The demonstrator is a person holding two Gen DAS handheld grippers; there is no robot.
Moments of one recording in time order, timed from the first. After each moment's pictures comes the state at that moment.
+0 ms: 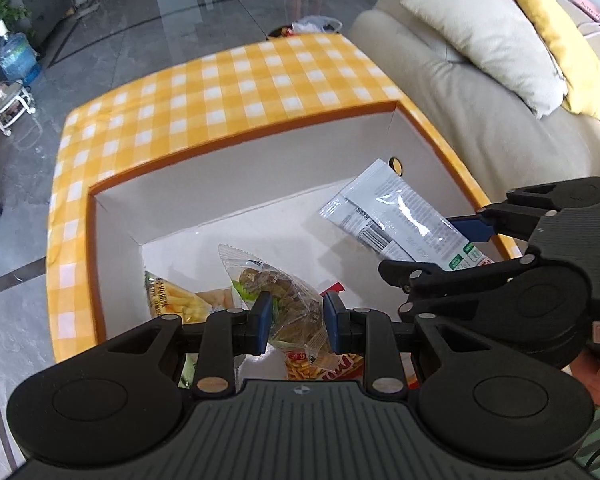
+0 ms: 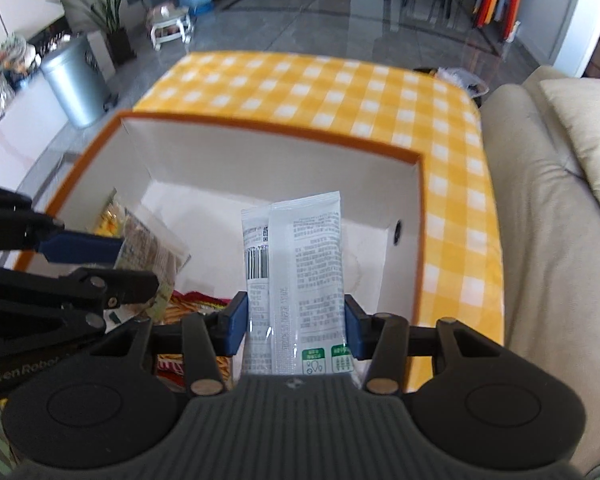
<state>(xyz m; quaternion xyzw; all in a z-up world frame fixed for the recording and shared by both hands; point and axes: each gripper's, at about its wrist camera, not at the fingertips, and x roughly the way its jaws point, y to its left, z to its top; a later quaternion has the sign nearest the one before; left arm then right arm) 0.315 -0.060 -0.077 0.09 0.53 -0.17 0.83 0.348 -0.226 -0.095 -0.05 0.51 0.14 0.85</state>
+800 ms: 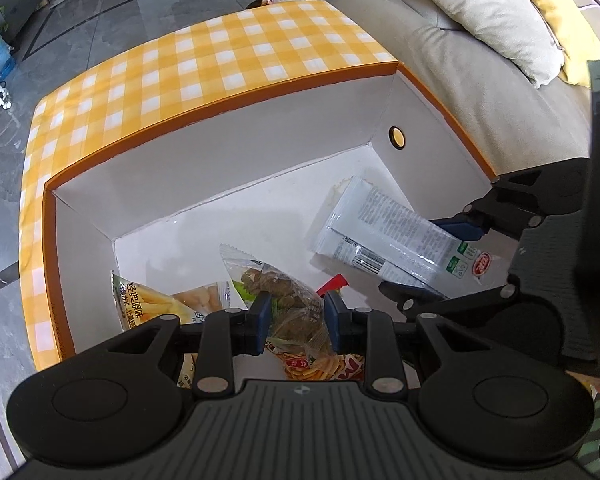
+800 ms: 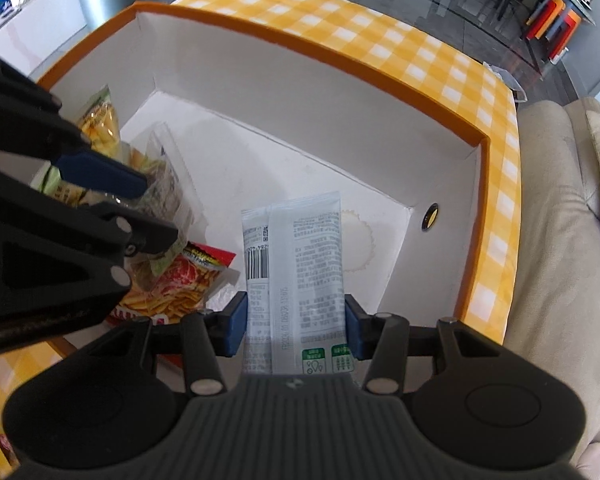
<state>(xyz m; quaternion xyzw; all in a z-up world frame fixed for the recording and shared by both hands) 0.332 -0.064 -0.102 0.10 0.56 -0.19 0.80 0.355 -0.198 -0.132 -0.17 0.55 0.18 0.80</state>
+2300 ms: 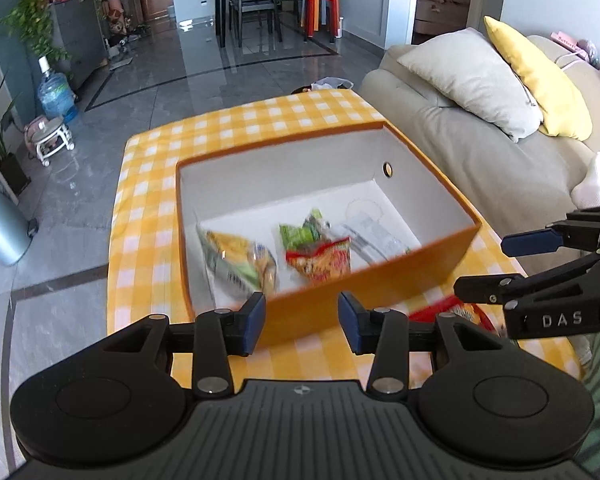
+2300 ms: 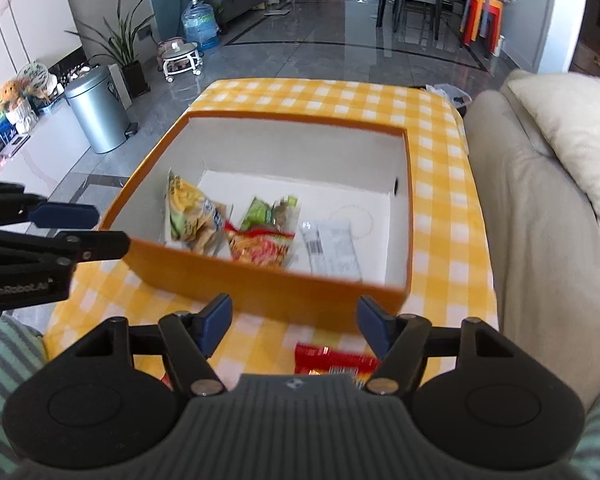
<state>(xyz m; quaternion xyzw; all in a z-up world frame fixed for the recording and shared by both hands) 0.176 0.000 -0.036 0.08 0.43 -0.14 0.89 0.203 -0.237 -0.045 0.00 0.46 0.14 0.88</state>
